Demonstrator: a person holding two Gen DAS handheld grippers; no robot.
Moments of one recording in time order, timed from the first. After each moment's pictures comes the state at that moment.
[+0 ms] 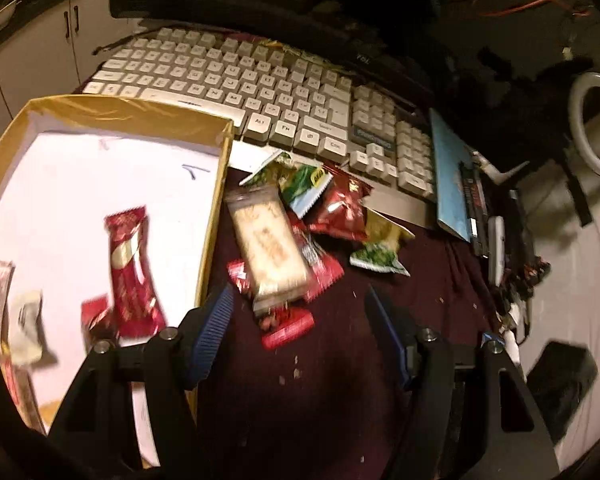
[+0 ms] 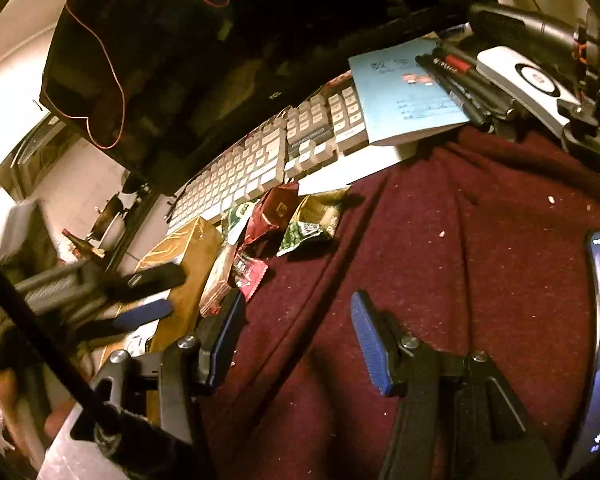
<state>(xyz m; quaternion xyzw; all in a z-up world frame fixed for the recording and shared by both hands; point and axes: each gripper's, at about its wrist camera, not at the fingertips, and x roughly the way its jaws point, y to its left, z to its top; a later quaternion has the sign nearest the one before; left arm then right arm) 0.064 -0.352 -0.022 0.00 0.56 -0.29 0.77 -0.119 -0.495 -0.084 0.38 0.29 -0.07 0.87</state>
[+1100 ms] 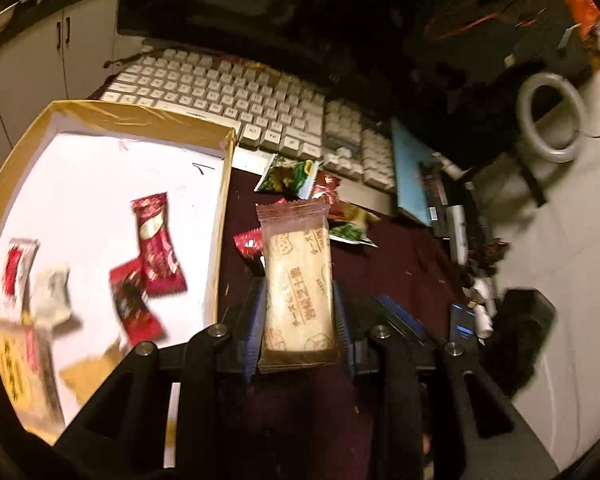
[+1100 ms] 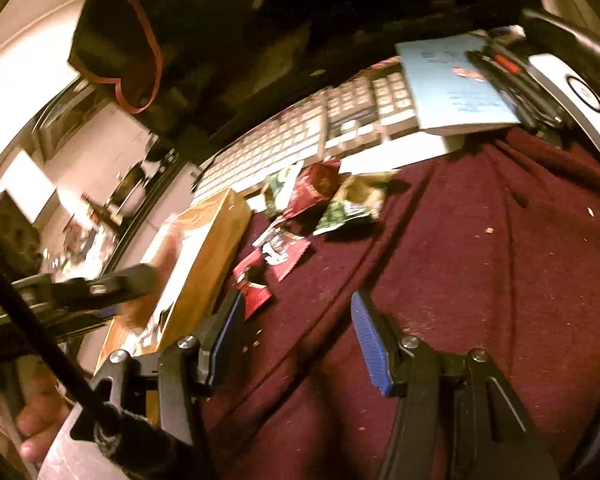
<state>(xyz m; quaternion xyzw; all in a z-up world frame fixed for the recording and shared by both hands) 0.018 -0.296 0.015 -0.03 0.52 -0.36 0.78 -0.104 -0.468 -0.081 0.33 0.31 -0.01 0.89</state>
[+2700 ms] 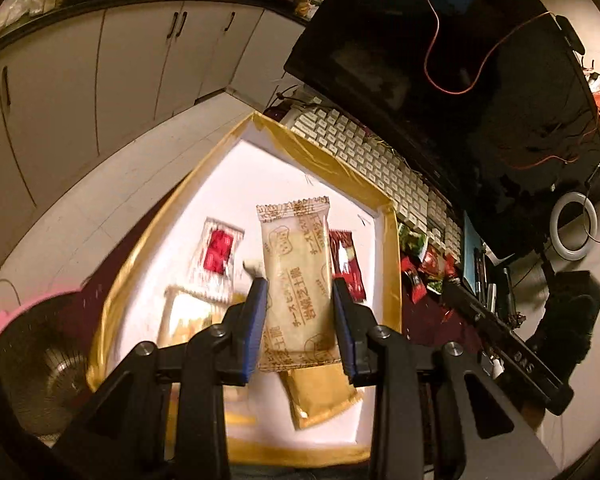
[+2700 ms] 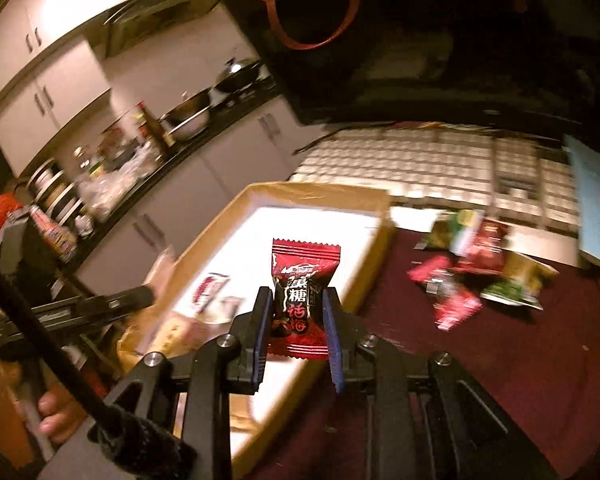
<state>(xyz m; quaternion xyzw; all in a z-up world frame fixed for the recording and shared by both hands) 0.061 -0.131 0.017 -0.13 0.48 -0.25 0.83 -0.026 -0.372 -0.008 0.19 0.37 0.11 0.90</state>
